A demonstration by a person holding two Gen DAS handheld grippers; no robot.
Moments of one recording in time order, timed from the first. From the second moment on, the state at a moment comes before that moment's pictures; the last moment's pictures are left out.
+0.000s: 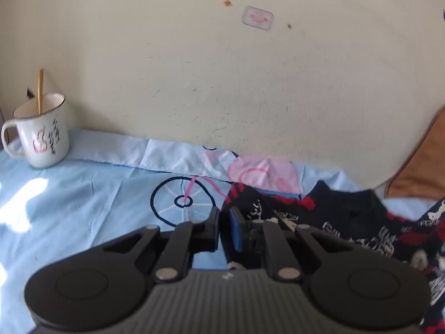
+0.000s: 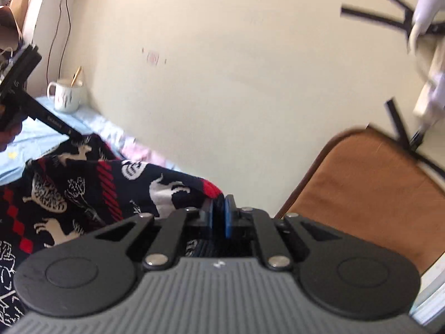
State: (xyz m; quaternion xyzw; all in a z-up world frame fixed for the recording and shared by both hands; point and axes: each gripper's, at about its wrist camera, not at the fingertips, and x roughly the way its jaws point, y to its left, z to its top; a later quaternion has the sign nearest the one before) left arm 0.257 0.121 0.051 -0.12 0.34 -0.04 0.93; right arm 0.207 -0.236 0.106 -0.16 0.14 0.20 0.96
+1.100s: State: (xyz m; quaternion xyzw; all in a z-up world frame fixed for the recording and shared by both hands) left arm 0.233 0.097 0.033 -0.04 0.31 -0.01 0.95; right arm 0.226 -0.279 0.047 -0.09 0.28 0.15 0.94
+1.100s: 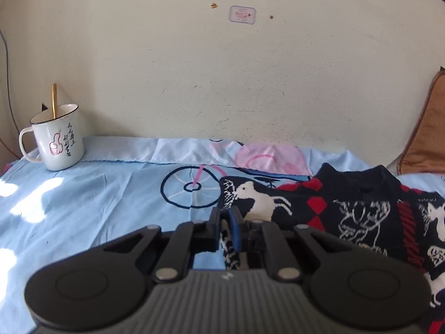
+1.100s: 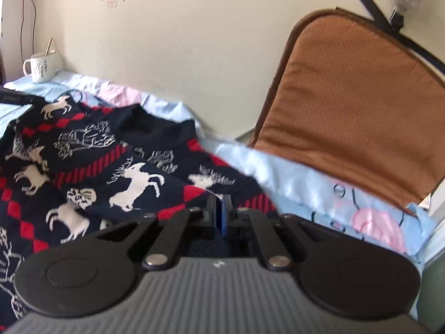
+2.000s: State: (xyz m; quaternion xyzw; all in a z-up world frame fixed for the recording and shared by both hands) left arm 0.225 0.057 0.014 0.00 0.33 -0.06 0.94; right arm 0.040 -0.467 0.001 0.41 0.22 -0.11 0.88
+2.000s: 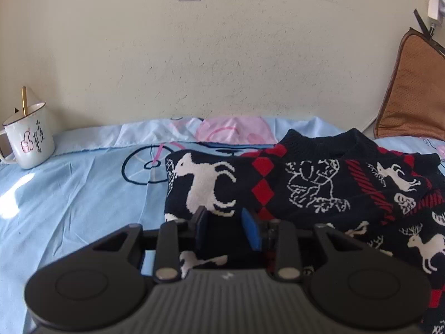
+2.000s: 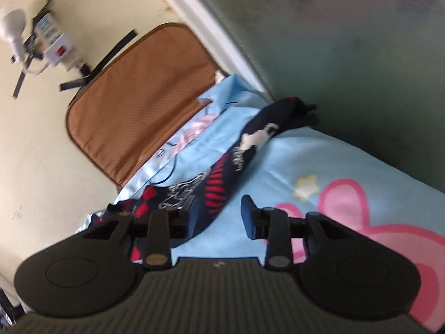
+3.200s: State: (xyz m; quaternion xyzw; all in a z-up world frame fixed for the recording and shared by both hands) left arm 0.229 0.136 0.034 -0.20 0.30 -0.11 0.93; right arm 0.177 -0.191 0.099 0.02 0.18 0.24 0.95
